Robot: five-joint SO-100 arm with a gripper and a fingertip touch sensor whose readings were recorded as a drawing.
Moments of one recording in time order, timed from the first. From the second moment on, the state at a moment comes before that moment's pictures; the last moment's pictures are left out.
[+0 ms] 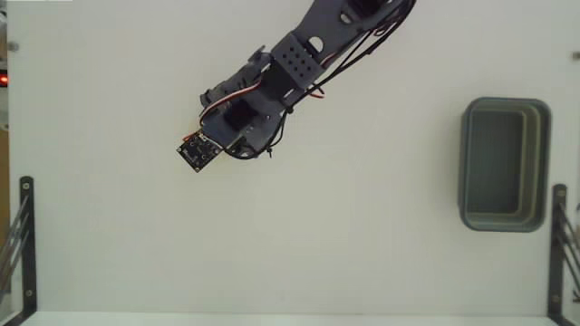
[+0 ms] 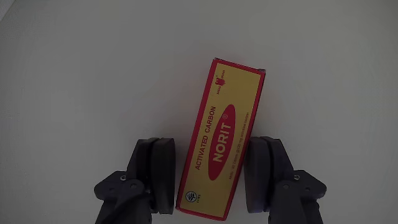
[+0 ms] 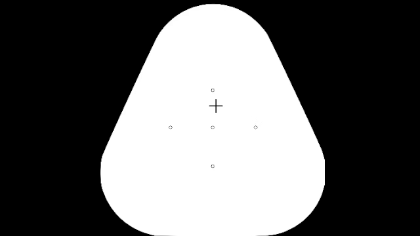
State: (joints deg) arm 45.4 99.1 118.4 37.0 -0.2
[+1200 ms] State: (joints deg) arm 45.4 99.1 118.4 37.0 -0.2
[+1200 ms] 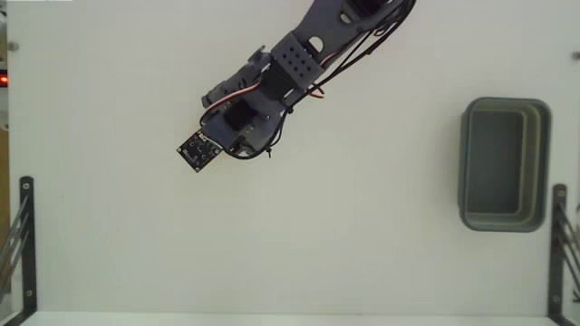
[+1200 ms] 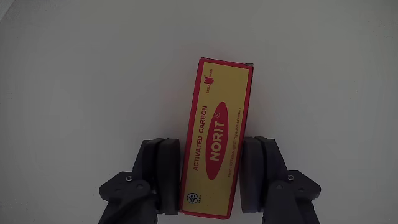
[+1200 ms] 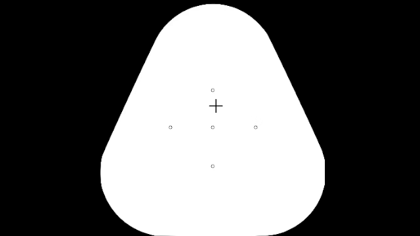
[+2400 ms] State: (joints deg) arm 45.4 99.1 118.4 37.0 -0.2
